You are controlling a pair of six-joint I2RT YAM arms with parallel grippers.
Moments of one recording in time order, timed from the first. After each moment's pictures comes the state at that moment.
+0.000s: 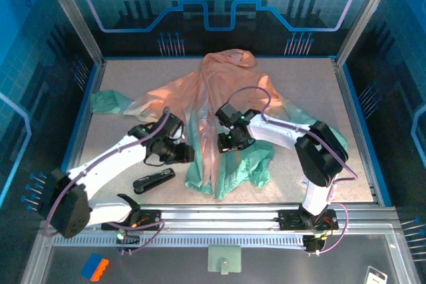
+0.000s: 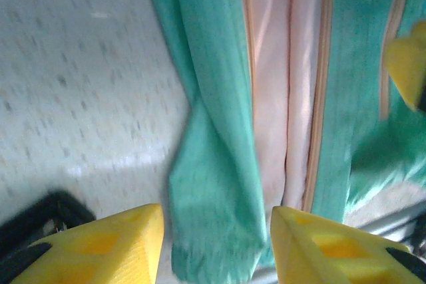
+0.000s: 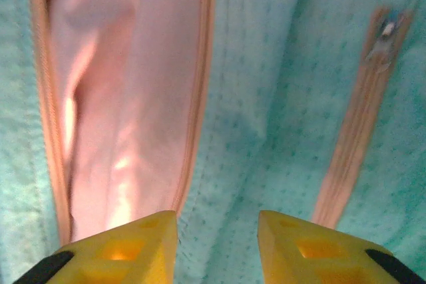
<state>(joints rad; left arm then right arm) -0.58 1.22 0.84 -0.84 0.24 -0.64 0.74 1.79 1.19 -0.72 -0.10 0.54</state>
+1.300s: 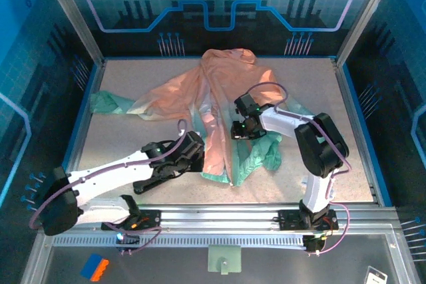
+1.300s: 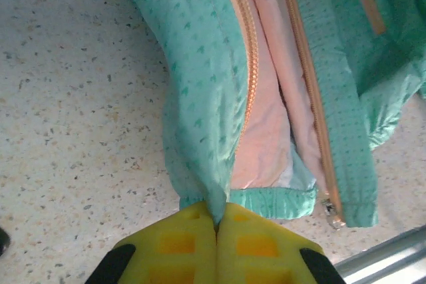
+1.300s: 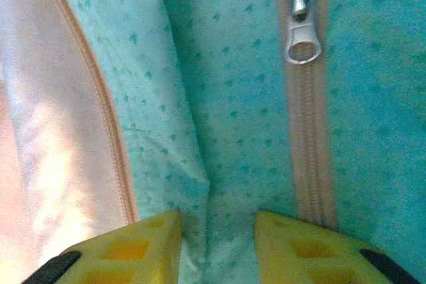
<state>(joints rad) -0.87 1.20 0.76 -0.58 -0.04 -0.84 0.53 1.83 1.14 -0.54 -0.11 0.47</state>
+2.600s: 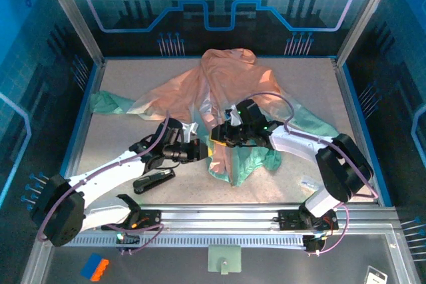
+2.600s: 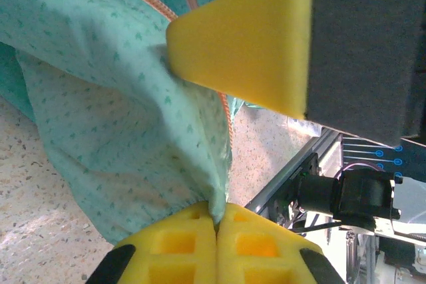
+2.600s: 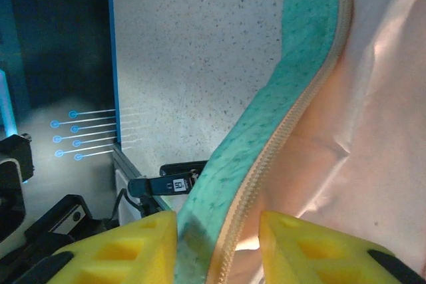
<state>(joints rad) -0.60 1.16 0.61 -0.15 0.53 -0.84 0.63 1.58 0.90 -0.05 -0.61 0.95</state>
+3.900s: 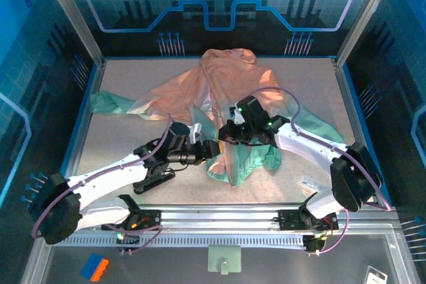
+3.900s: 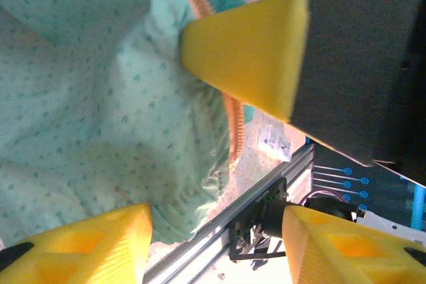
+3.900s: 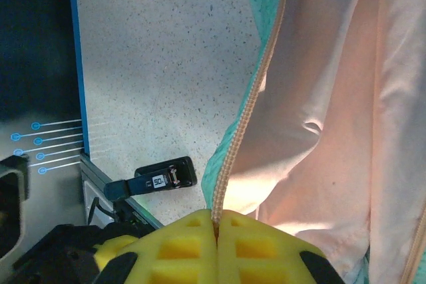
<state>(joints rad) -0.74 1.16 0.62 -0.05 0.37 -1.10 0.66 1.48 0.98 -0.34 -0.45 0.88</state>
